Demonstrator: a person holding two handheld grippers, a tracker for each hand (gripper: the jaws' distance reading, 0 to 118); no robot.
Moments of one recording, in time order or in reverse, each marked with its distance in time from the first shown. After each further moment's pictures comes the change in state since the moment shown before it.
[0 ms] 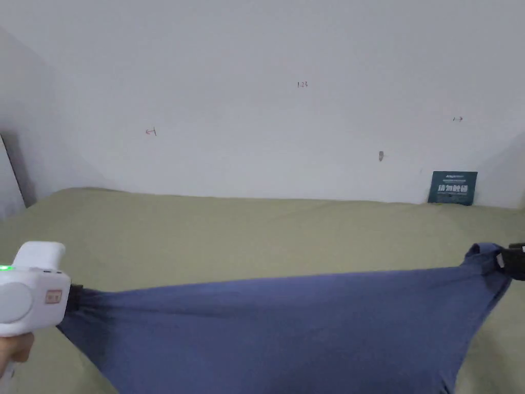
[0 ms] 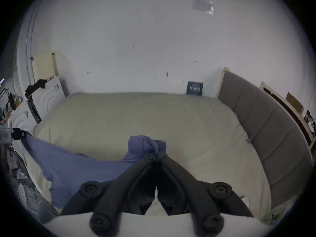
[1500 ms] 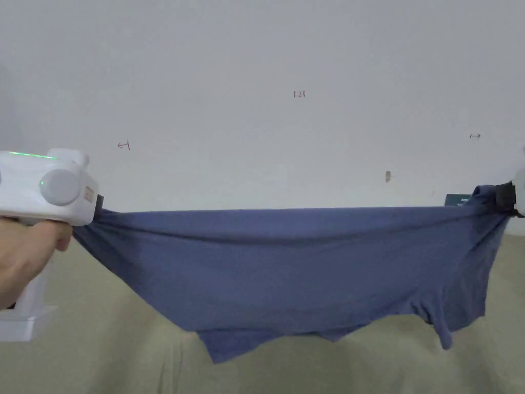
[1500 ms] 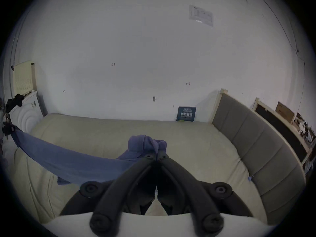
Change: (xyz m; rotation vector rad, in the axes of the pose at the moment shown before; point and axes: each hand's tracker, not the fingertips) left arm 0.080 0.188 -0.188 0.093 0.085 -0.024; right arm -0.004 0.141 -0.197 0.078 -0.152 -0.014
